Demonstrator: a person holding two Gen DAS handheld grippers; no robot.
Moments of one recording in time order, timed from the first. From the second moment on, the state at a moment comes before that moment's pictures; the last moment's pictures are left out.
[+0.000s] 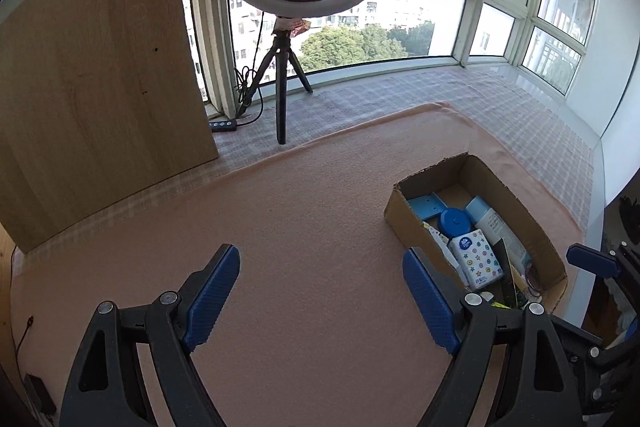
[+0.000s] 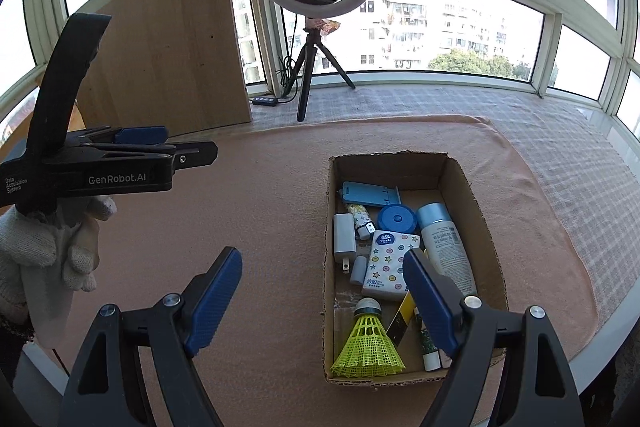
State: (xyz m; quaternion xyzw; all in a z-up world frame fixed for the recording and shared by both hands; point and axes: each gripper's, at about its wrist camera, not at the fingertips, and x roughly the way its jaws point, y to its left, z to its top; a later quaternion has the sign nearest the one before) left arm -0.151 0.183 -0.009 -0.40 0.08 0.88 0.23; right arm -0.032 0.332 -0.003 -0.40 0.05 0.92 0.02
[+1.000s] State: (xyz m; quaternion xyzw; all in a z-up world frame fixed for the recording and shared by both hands) left arm -0.032 -0.067 0.007 -0.40 0.00 0.91 0.03; right arm -0.063 0.175 0.006 -0.39 0.00 0.92 -0.08
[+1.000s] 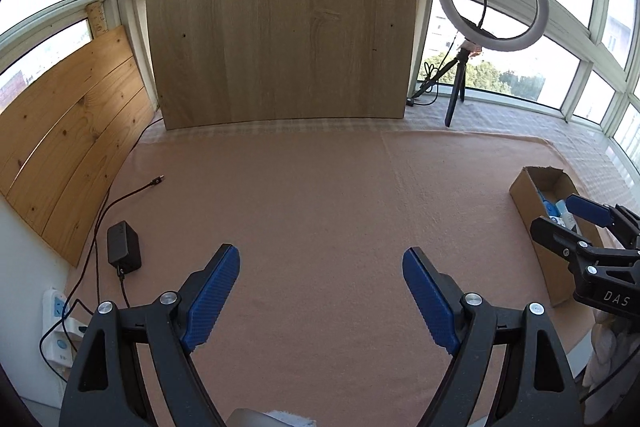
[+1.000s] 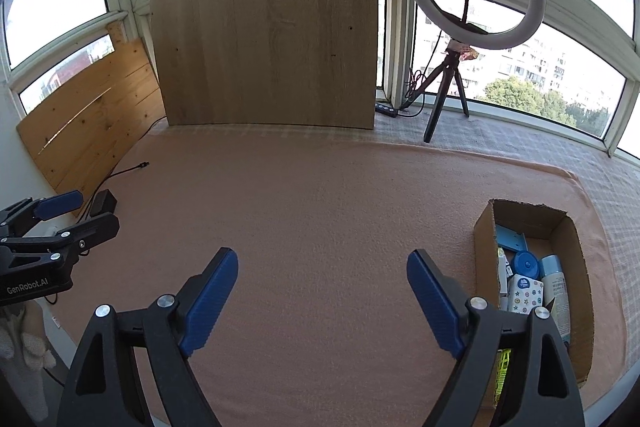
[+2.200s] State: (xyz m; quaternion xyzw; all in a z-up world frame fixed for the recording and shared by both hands) left arm -0.035 -0.084 -0.017 -0.44 -0.02 0.90 0.01; right arm -0.051 0.159 -0.003 -0.39 0.00 0.92 -0.04
